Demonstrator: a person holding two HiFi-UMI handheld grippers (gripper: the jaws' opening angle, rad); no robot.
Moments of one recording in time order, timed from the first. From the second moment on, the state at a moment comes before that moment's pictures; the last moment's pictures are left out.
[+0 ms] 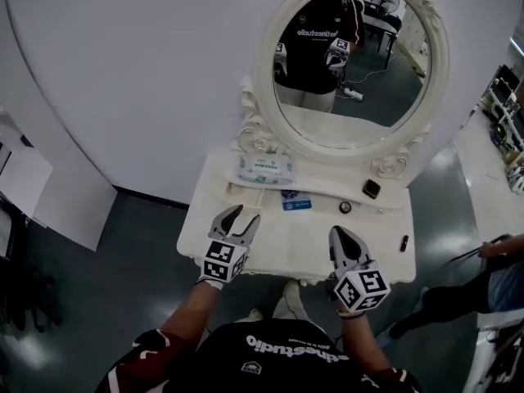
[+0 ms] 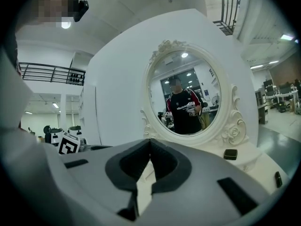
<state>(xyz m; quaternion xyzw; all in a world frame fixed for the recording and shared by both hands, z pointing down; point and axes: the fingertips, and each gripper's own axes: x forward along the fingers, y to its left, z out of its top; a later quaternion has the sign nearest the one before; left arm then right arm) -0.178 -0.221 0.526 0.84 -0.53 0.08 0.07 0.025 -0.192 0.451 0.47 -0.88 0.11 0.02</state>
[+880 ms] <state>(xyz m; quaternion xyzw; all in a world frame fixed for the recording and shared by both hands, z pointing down) -0.129 -0.180 0.401 0.87 -0.50 0.00 0.00 0.118 -0.162 0.408 0.57 -0.82 0.05 0.01</state>
